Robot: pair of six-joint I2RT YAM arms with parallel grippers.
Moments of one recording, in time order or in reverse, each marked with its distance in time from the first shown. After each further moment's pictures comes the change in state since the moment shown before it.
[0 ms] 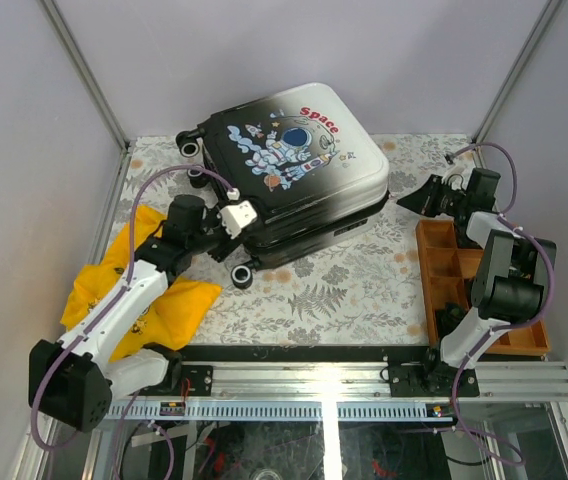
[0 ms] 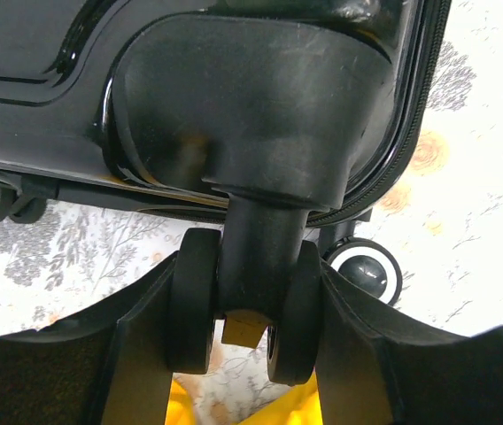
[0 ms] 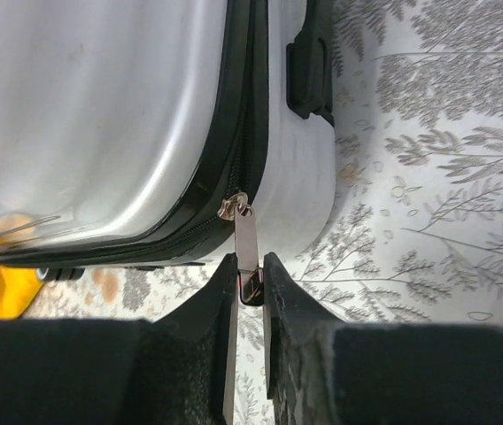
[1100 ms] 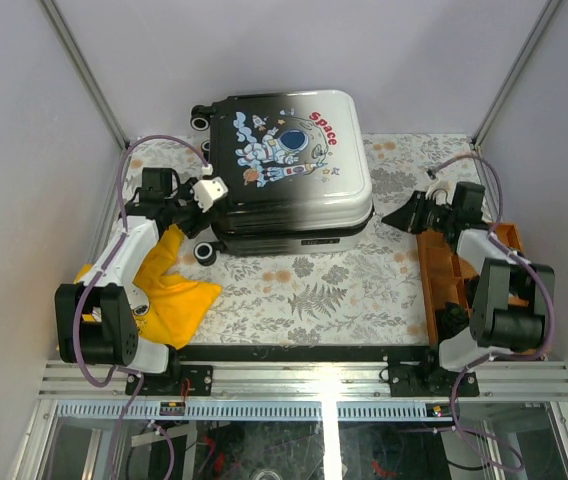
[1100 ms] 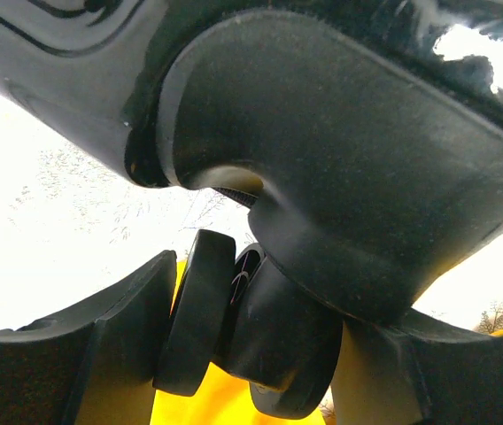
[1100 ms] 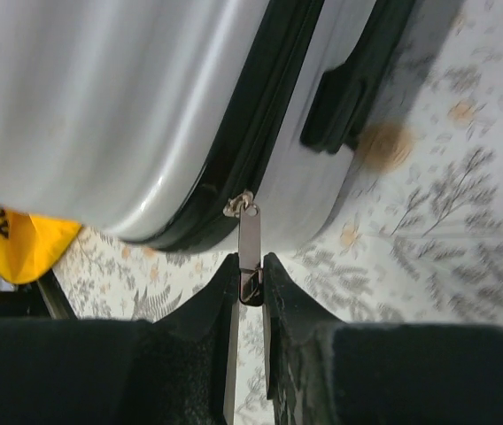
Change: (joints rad) left arm 0.375 0.308 0.200 -0.072 0.180 0.320; right arm 0.108 -0.239 -0.226 -0.049 -0.006 -0.012
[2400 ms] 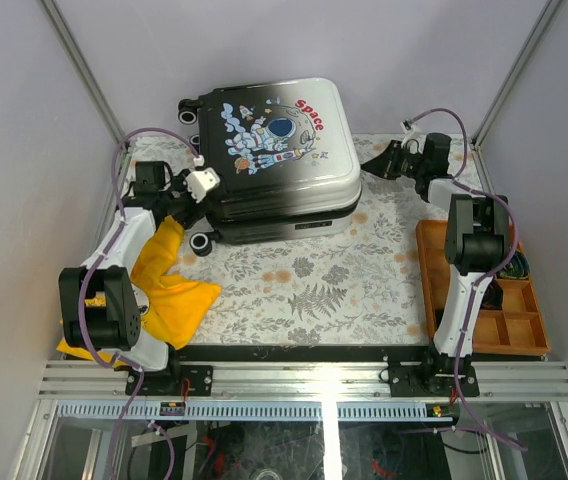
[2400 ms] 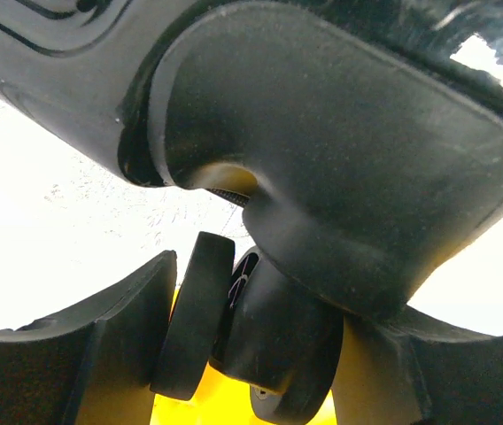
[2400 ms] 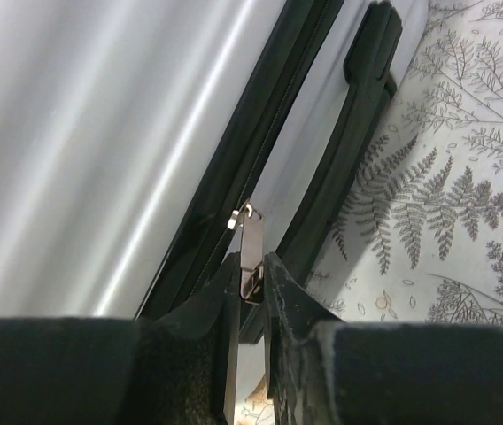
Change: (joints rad) left arm 0.055 0.097 0.045 0.085 0.019 0.003; right arm 0.109 0.657 0.674 0.245 0.016 0.185
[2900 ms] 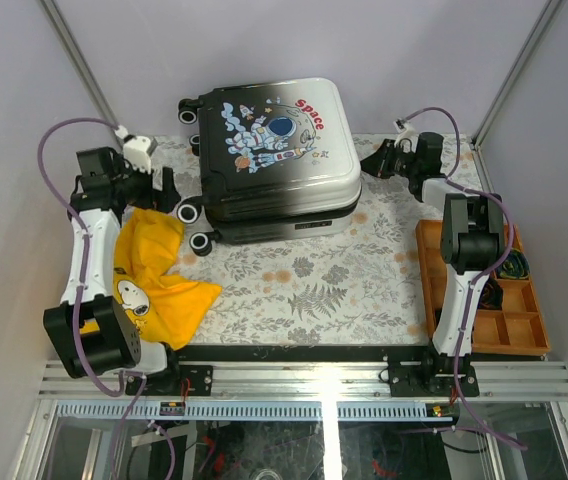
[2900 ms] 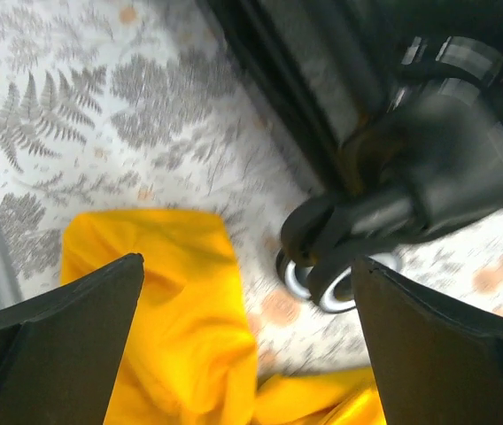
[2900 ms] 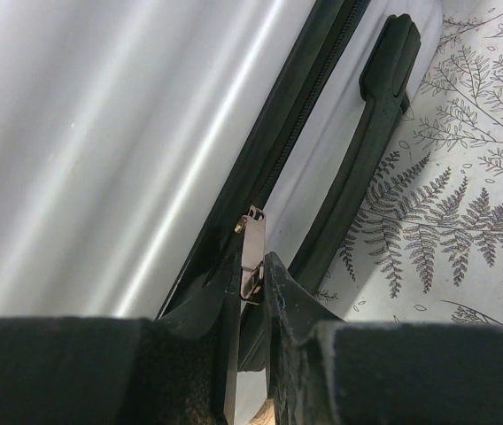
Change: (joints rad) left arm 0.211 -0.135 0.135 -0.199 0.082 -0.488; right arm 0.051 0.031 0.032 0.039 0.040 0.009
